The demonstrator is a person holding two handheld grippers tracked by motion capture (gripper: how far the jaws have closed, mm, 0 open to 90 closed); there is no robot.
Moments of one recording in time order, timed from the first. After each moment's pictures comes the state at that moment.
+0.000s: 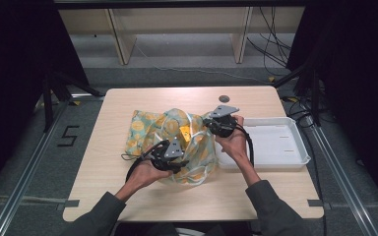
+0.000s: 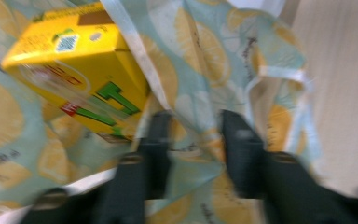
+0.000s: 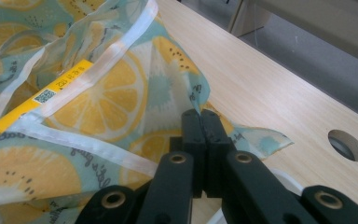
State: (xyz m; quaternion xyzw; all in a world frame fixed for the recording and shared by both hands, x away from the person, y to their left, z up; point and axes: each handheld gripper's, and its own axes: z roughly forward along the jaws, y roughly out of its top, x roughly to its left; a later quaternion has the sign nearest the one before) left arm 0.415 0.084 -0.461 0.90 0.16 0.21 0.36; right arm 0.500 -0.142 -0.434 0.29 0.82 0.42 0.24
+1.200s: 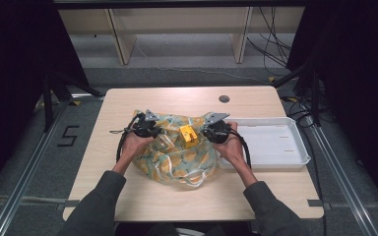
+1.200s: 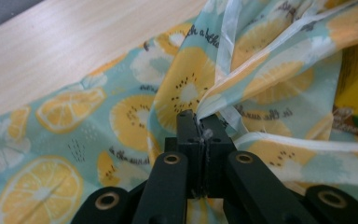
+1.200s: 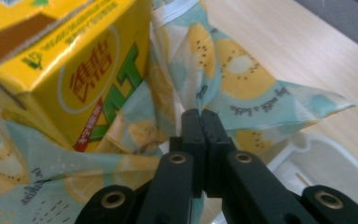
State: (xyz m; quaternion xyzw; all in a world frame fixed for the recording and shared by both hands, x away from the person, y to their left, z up) left arm 0.525 0.159 -0.484 0.85 0.34 0.22 0.33; right arm 0.504 -0.132 -0.467 0.28 0.87 0.34 0.21
